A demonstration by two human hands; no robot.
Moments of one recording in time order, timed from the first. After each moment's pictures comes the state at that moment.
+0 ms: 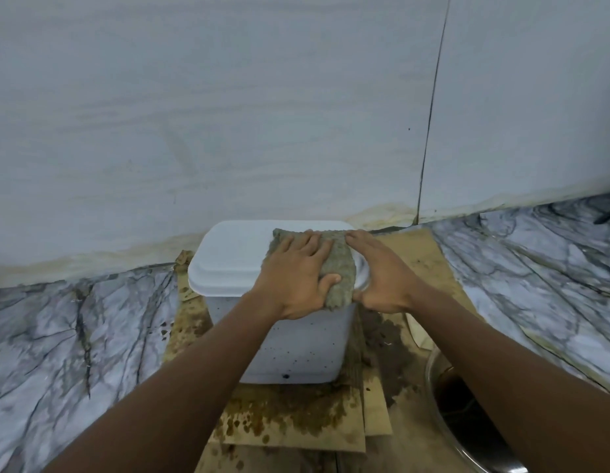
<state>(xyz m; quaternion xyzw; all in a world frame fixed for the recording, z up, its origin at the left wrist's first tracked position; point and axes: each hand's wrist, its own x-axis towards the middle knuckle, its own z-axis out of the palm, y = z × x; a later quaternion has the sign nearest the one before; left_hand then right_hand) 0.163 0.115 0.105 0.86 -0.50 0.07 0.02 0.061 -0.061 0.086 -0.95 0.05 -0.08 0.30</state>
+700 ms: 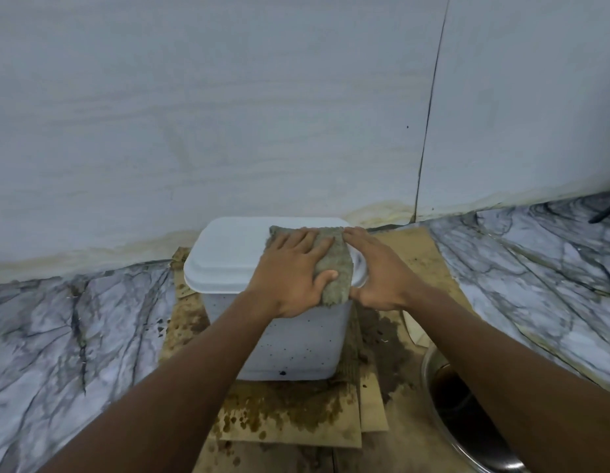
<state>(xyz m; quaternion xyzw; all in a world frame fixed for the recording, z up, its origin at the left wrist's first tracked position) 0.165 0.119 0.098 0.86 -0.50 0.08 0.03 0.066 -0.064 0.075 -0.95 0.05 -0.10 0.29</state>
